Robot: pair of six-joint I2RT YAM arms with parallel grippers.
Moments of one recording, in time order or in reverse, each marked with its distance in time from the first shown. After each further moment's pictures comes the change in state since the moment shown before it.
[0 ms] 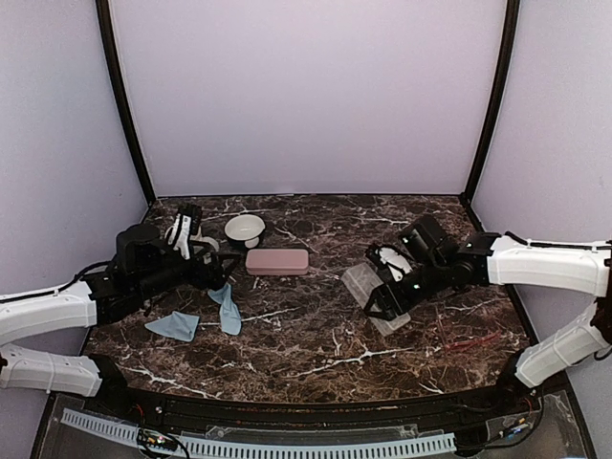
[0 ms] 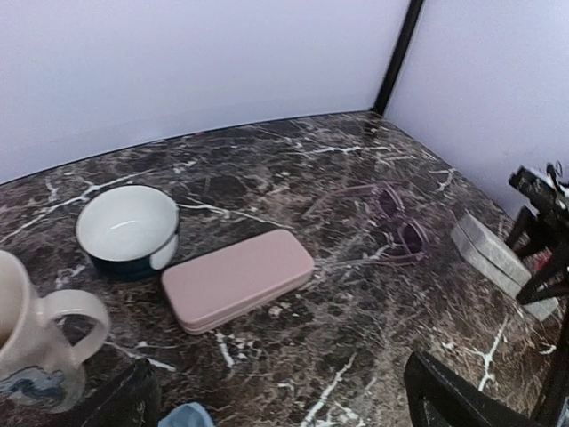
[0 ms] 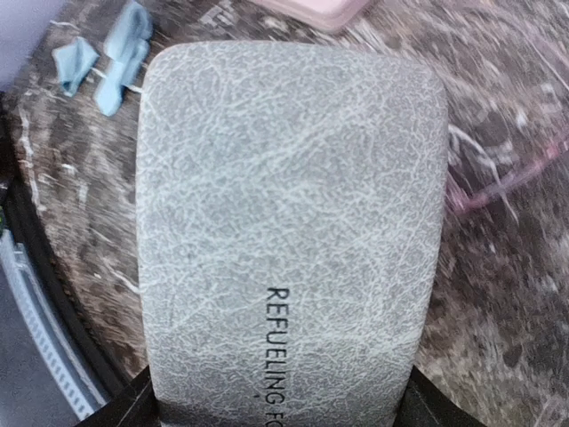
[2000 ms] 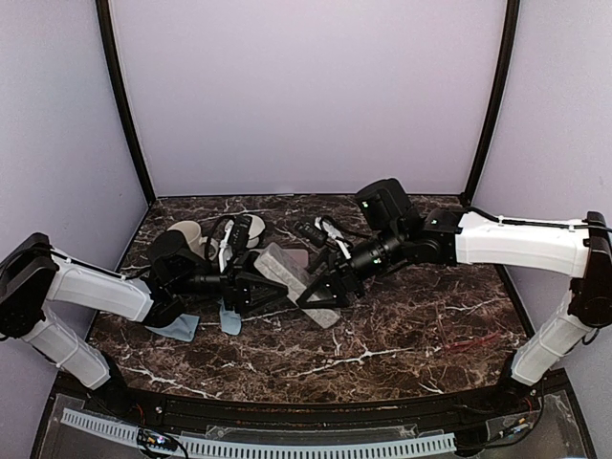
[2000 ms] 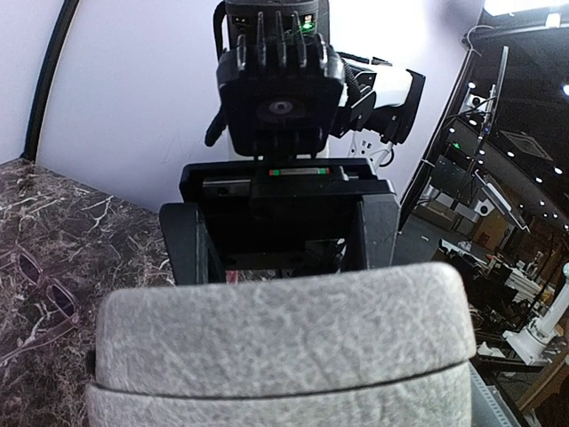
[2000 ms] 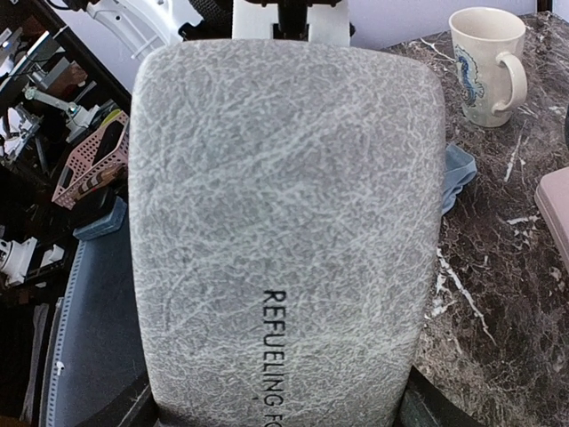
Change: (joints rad) left arm -0.114 0.468 0.018 0.876 0.846 -0.274; right arm 0.151 0.203 0.336 0.205 -0.554 -0.195
